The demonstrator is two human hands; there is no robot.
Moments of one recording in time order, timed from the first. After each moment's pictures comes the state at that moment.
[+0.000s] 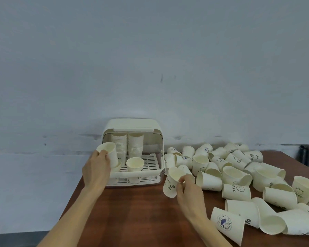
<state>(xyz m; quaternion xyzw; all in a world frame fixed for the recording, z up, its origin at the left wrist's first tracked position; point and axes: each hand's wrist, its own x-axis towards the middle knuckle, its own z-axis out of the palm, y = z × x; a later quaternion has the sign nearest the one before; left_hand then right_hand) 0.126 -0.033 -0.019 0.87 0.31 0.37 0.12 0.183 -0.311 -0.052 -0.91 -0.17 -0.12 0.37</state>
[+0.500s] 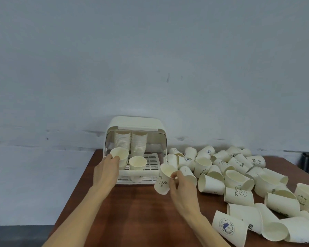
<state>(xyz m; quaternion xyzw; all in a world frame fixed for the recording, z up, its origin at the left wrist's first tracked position) 0.140 -0.029 -0.046 0.94 0.24 0.24 0.05 0.184 -0.286 -0.045 -0.88 -0.23 -0.12 0.39</state>
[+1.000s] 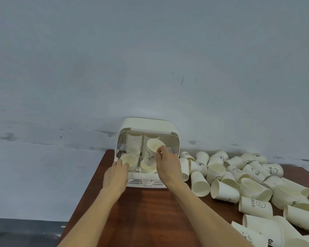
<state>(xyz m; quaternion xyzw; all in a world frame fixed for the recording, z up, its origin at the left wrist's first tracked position) 0.133 -0.025 -0.051 0.96 0.24 0.15 0.01 0.214 -0.179 0.005 -0.88 -0.31 -0.18 0.31</state>
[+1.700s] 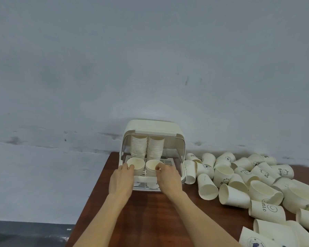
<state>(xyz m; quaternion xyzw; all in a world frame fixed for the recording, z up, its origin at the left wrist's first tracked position) 0.136 -0.024 -0.058 0.96 0.24 0.17 -0.01 0.226 -0.157 -0.040 -0.93 -0.28 -0.10 0.23</state>
